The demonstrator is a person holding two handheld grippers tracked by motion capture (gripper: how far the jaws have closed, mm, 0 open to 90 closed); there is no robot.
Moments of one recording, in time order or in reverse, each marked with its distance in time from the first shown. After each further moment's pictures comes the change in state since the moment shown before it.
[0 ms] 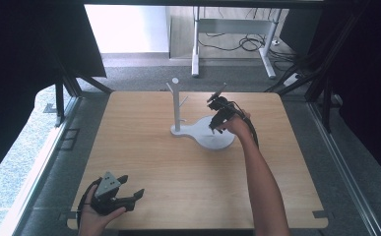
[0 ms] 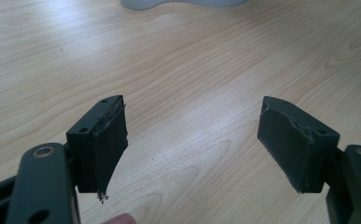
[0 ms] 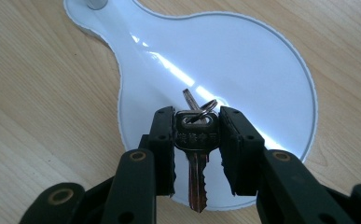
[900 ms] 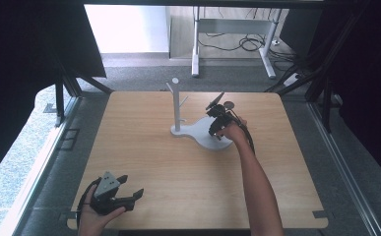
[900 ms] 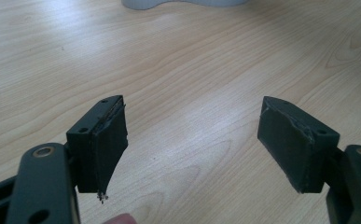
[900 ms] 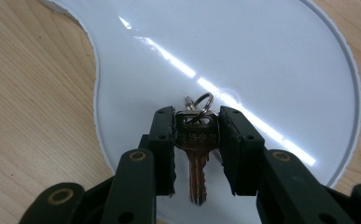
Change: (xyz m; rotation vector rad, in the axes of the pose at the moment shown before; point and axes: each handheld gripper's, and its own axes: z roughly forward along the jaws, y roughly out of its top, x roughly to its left) left arm 0.001 0.000 0.000 0.001 -0.001 0.003; right arm -0.002 -0.009 0.040 0.037 0.004 0.032
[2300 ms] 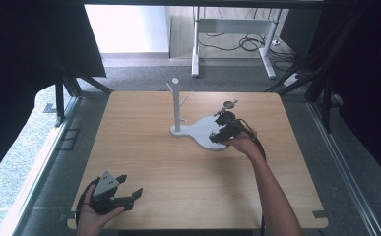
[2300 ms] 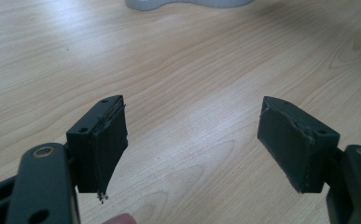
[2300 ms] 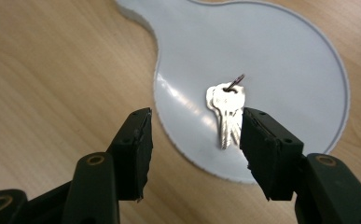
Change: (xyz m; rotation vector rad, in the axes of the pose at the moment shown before) left arm 0.001 0.000 -0.001 -0.001 0.009 -0.002; right arm 0.025 -0.056 -0.049 -0.217 0.030 -0.071
